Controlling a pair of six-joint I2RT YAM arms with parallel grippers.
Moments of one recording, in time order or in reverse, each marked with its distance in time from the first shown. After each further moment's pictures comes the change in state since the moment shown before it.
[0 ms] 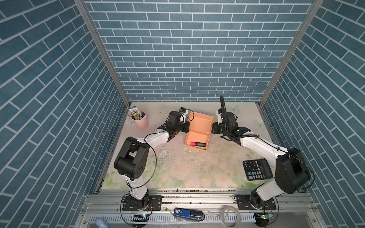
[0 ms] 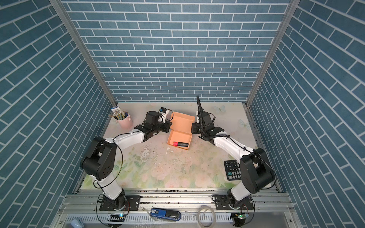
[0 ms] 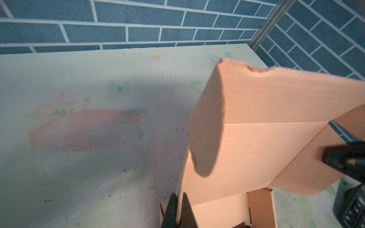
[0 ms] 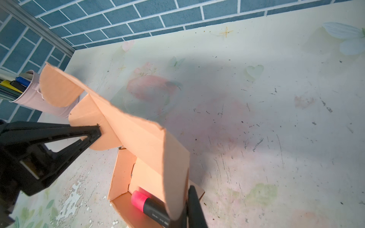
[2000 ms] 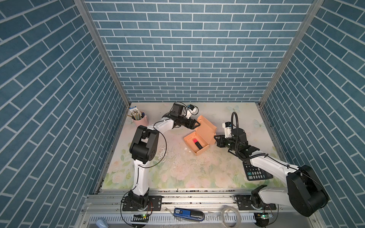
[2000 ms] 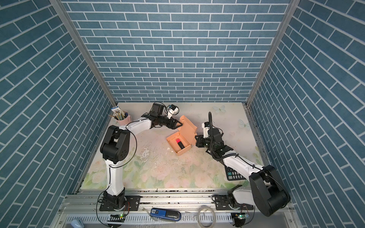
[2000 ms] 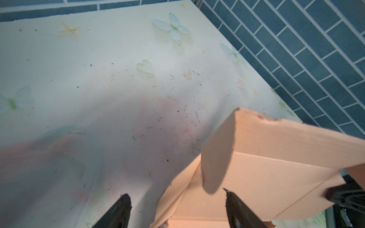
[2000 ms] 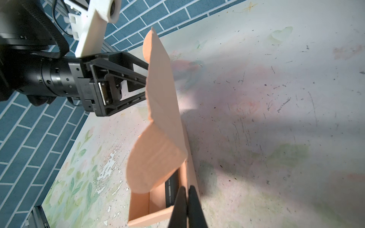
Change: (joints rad) left arm 0.064 0.341 0.438 -0.289 0.485 0.254; right arm -0.037 -0.270 -0.484 0.374 -0.230 0.092
